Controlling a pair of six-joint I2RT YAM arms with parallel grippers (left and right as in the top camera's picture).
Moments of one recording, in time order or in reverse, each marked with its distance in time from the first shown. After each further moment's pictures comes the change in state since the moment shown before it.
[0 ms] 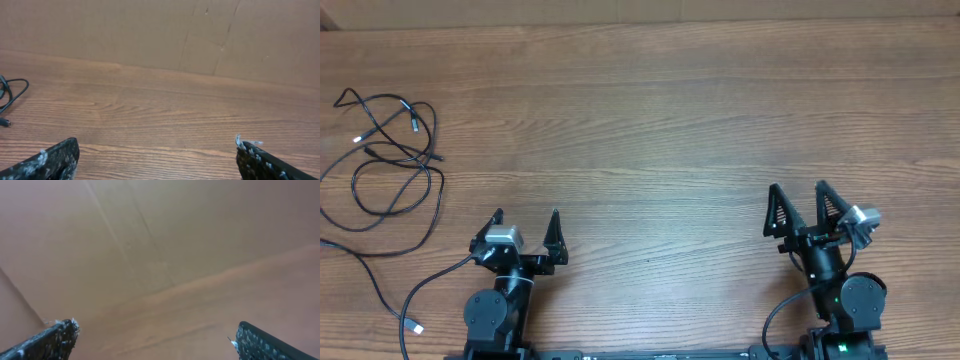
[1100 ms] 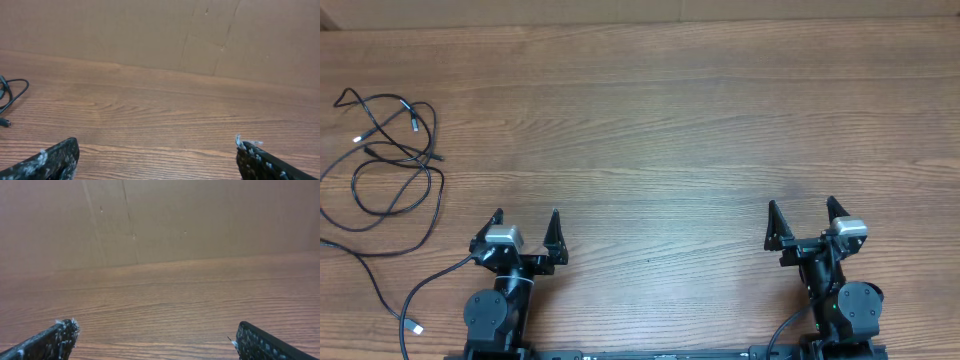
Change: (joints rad) left arm 0.000 -0.001 0.000 0.000 0.000 0.000; right arm 0.000 -0.283 0.000 -0.410 0.072 -0.328
